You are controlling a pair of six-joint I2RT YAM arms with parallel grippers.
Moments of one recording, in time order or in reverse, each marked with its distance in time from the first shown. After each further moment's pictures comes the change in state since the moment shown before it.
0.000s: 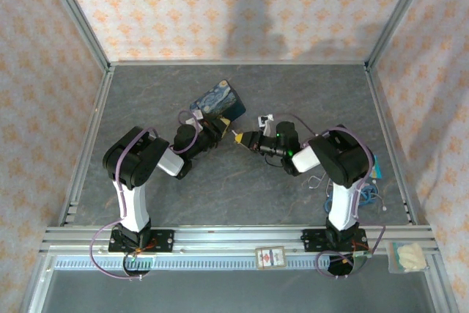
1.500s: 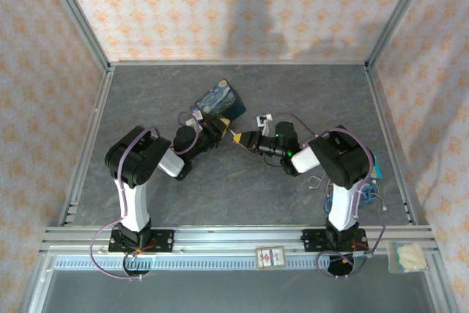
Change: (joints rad) left arm -0.003 0.022 -0.010 0.065 -0.001 -0.023; right arm 0.015 -0.012 0.000 0.012 -0.002 0.006
